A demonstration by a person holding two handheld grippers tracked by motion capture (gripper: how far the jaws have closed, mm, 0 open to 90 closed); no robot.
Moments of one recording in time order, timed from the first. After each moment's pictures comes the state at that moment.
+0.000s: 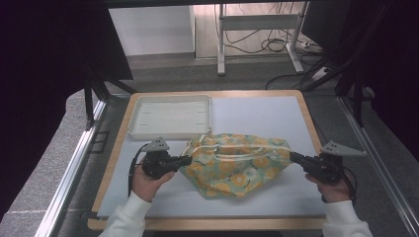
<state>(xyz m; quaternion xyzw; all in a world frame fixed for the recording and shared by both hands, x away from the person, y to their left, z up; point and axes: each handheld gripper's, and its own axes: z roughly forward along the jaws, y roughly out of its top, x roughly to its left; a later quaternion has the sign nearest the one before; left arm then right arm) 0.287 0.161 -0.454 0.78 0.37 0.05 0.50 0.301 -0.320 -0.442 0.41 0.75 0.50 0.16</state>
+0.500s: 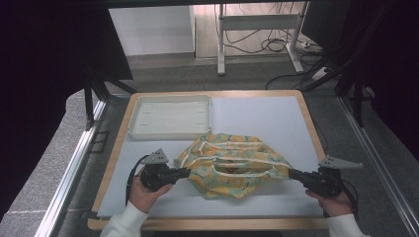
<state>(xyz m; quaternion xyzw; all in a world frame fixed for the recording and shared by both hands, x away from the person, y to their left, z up) 0.267 0.165 -0.478 0.80 0.36 0.04 0.48 0.281 -0.326 -0.473 0.41 0.77 0.48 0.09</state>
